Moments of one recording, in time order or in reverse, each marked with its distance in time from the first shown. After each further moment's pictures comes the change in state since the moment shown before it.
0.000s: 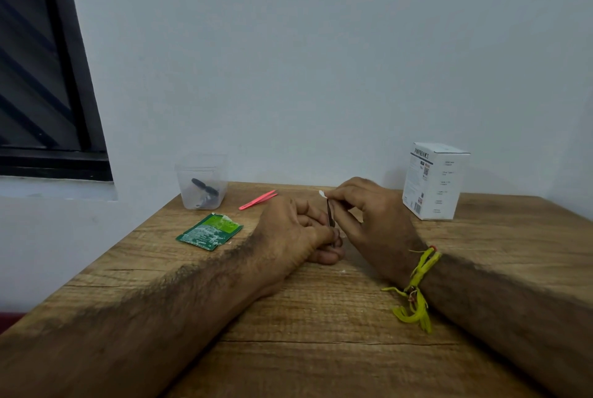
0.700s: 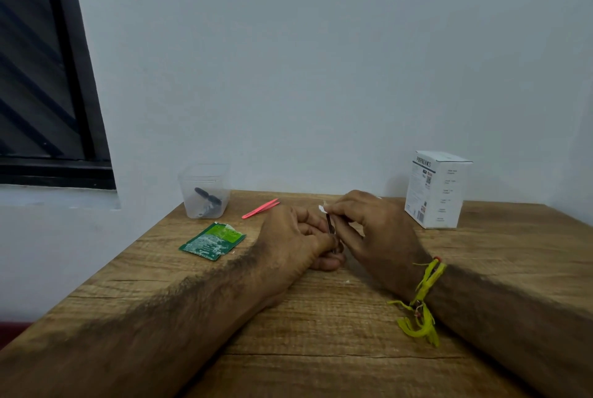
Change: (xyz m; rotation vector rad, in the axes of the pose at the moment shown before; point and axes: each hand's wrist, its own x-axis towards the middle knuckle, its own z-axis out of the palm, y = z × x) left_hand 0.004 -0.002 -0.001 -0.017 0.034 0.006; right_hand -0.001 0.000 0.000 -0.021 -0.071 -0.028
